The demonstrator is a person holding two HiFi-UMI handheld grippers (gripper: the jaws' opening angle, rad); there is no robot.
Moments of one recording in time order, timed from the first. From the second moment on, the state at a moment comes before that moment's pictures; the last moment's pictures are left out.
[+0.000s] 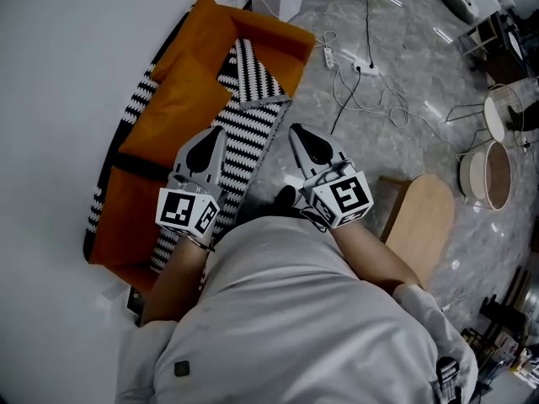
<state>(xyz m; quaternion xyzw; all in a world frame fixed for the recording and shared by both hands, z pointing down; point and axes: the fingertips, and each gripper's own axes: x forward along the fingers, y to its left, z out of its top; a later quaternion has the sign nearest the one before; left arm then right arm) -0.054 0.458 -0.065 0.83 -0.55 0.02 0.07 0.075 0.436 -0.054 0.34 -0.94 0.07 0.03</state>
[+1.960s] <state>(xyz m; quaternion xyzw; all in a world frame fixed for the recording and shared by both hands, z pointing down) -0.178 0.200 0.082 0.81 -0.55 0.10 0.16 -0.067 0.170 0.099 0.22 -0.95 0.15 0.15</state>
